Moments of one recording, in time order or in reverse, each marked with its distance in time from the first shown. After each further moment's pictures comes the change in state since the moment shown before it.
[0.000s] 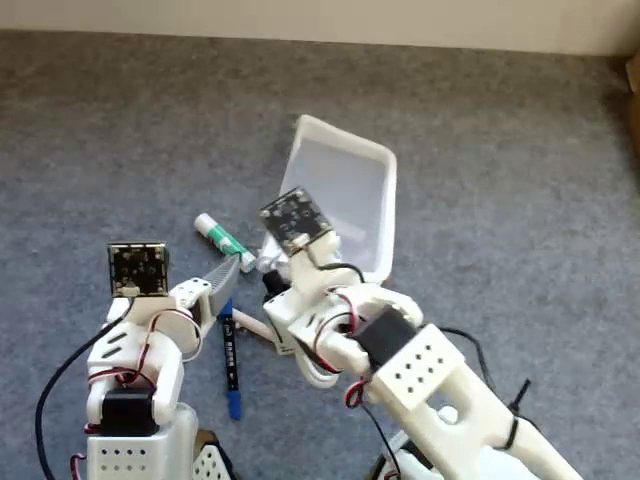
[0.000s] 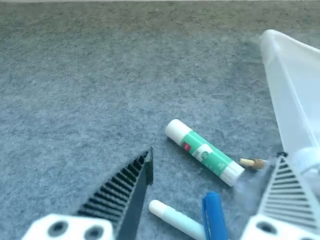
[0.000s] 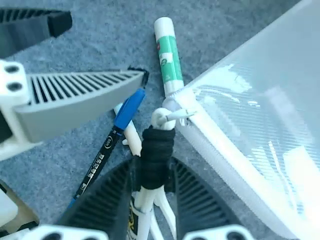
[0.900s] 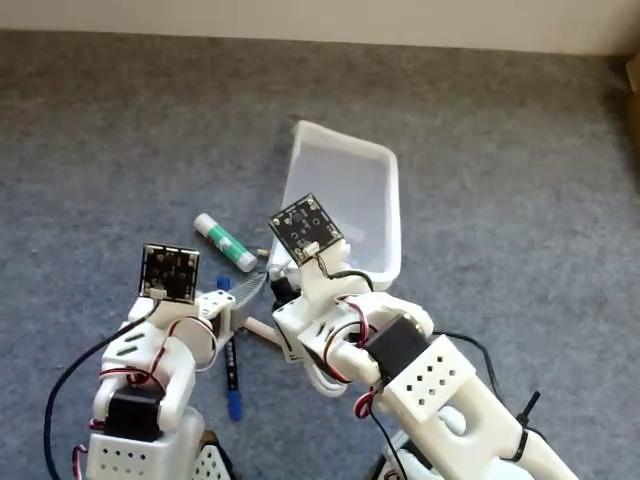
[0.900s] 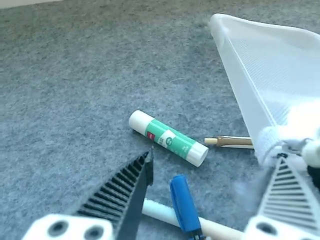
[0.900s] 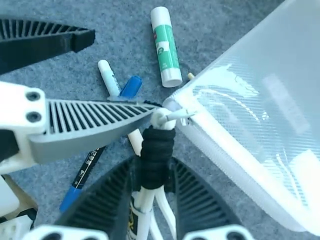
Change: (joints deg) left arm 7.9 0.0 -1.3 4.2 -2.3; right arm 0.1 -3.2 2.2 2.5 0.4
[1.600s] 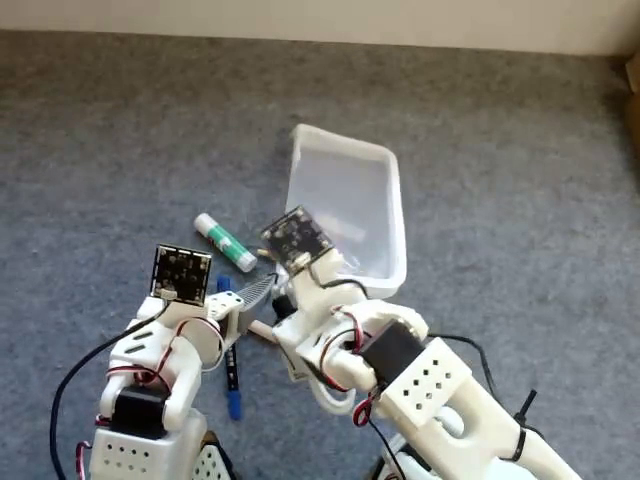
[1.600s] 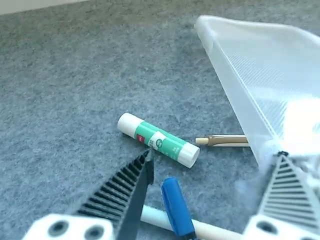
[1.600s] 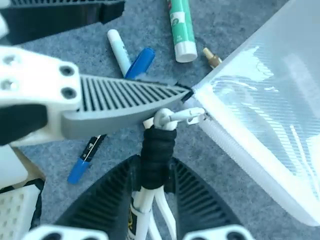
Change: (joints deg) left arm 2.0 0.0 2.8 -3.7 -0.2; right arm -4.0 0.0 0.0 5.1 0.0
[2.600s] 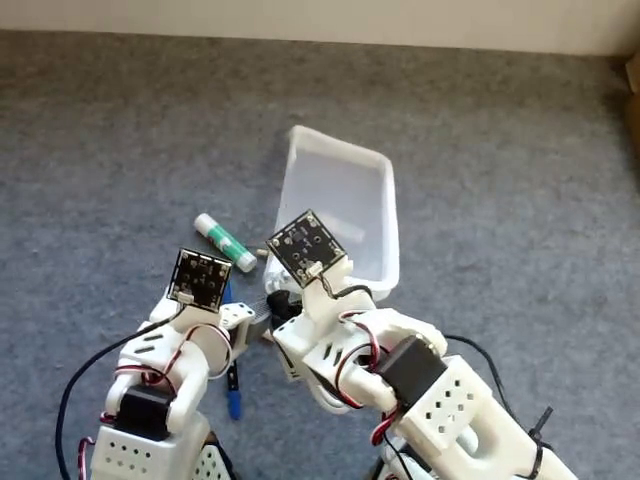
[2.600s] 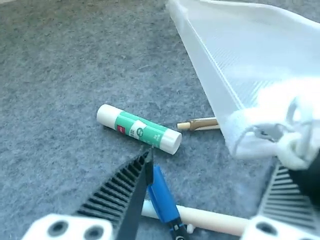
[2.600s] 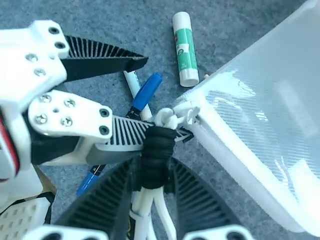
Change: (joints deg) left arm 4.5 0.0 0.3 3.3 -1.8; right arm 0.3 -7.6 0.1 0.3 0.0
